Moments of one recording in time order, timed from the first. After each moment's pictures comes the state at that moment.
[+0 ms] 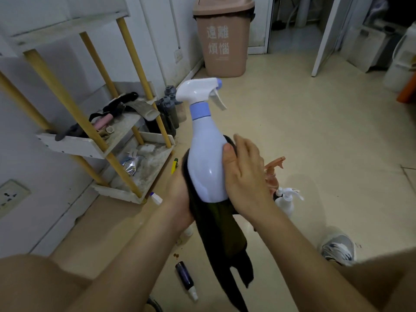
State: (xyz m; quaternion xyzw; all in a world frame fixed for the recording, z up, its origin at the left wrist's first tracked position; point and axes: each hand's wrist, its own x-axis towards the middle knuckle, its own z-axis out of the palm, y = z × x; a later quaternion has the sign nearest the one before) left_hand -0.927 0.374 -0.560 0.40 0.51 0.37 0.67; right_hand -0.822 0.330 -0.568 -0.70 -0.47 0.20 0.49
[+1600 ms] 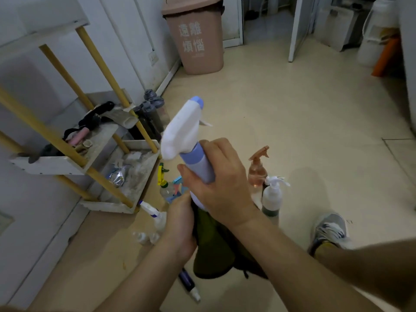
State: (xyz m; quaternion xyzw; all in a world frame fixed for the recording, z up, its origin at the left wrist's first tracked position) left_hand -0.909 0.347 -0.605 0.39 0.49 0.30 0.72; right_hand -0.818 0.330 -0.584 -0.57 -0.54 -0.04 0.61
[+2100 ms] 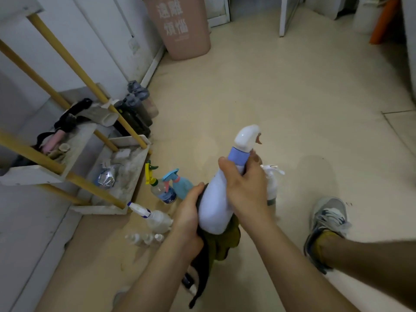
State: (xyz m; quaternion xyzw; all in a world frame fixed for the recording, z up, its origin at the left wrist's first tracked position) left_hand -0.867 0.354 -0.641 0.37 0.56 0.23 0.70; right_hand -0.770 0.318 -0.638 -0.67 -0.21 0.27 0.66
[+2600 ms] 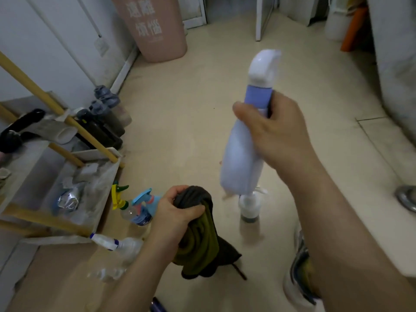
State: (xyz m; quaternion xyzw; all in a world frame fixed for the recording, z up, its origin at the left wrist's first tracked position) left_hand -0.824 0.410 -0.657 0.58 0.53 0.19 0.58; right_hand -0.640 0.343 -0.571 -0.69 -0.32 0.16 0.62
